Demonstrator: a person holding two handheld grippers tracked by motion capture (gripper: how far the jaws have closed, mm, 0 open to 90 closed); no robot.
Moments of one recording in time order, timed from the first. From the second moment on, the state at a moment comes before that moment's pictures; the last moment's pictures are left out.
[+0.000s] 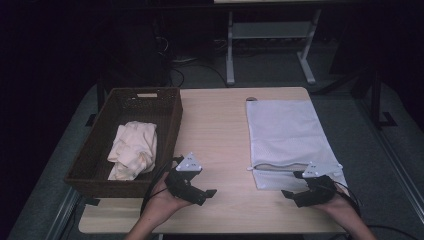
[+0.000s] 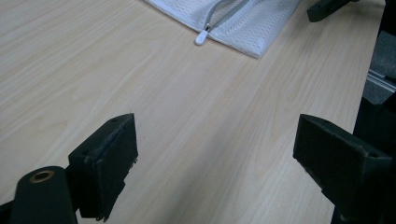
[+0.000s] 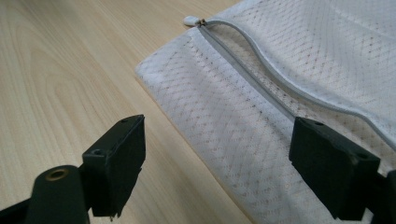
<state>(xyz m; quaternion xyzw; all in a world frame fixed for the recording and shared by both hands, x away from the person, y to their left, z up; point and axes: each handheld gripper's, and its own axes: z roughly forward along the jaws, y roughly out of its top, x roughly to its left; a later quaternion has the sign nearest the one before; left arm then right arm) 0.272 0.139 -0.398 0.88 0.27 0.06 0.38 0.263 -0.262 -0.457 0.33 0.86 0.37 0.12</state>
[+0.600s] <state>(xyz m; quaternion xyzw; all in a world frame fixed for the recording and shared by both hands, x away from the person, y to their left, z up) 0.298 0.167 -0.357 0.88 0.29 0.08 0.36 0.263 -0.261 -0.457 0.33 0.86 0.38 0.12</state>
